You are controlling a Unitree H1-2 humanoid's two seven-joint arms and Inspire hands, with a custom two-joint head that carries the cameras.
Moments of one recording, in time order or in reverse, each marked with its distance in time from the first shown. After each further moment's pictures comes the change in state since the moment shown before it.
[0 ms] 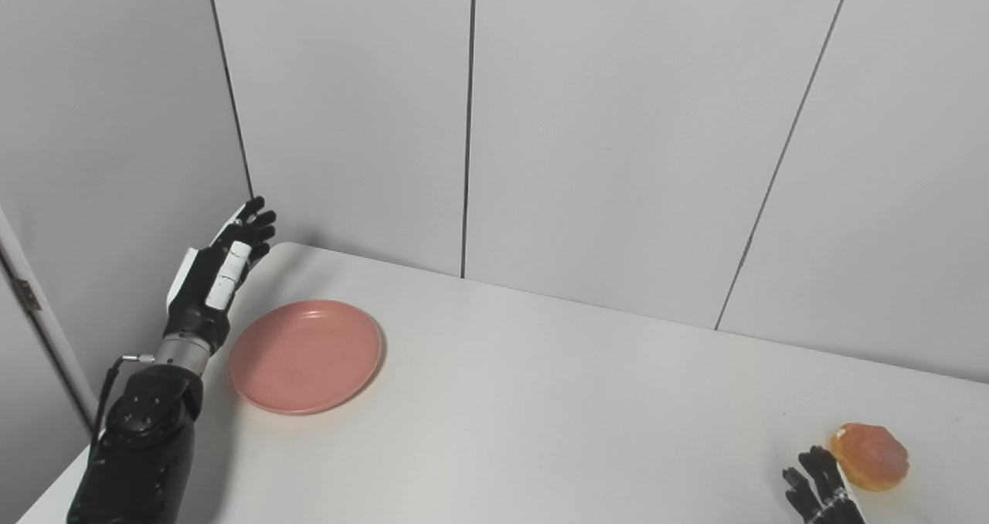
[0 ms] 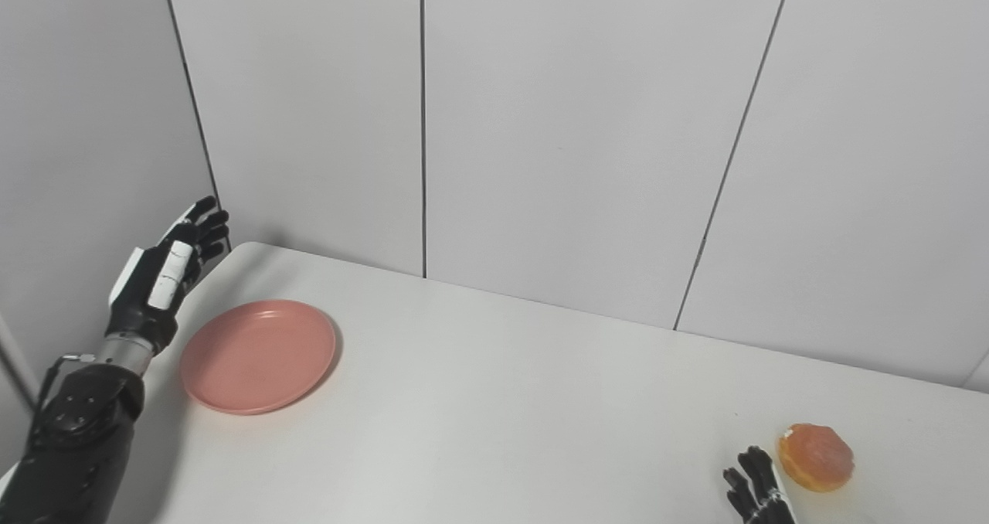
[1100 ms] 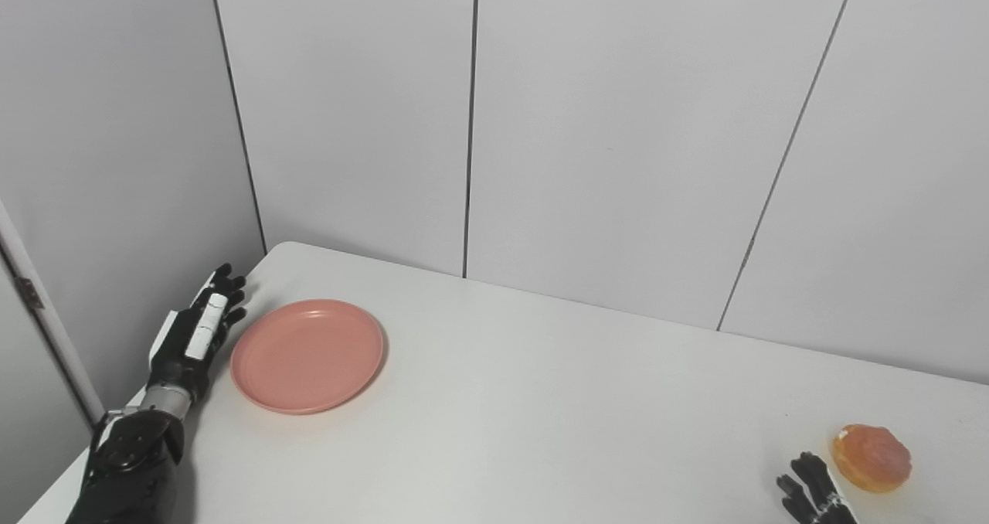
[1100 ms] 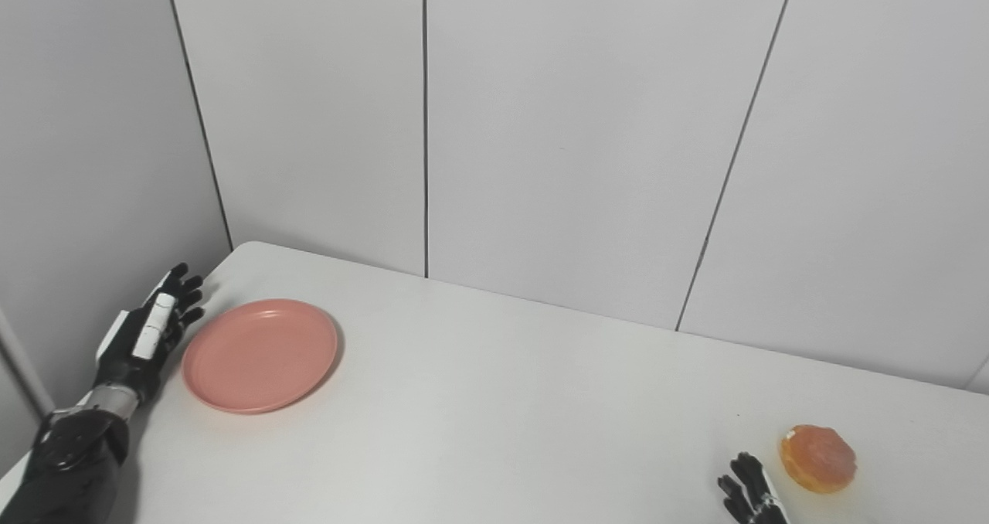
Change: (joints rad) left arm -0.076 0.033 0.010 0.480 -0.053 -0.217 -0.080; right arm 0.005 -0.013 0.005 -0.001 -0.041 0.007 0.009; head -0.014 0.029
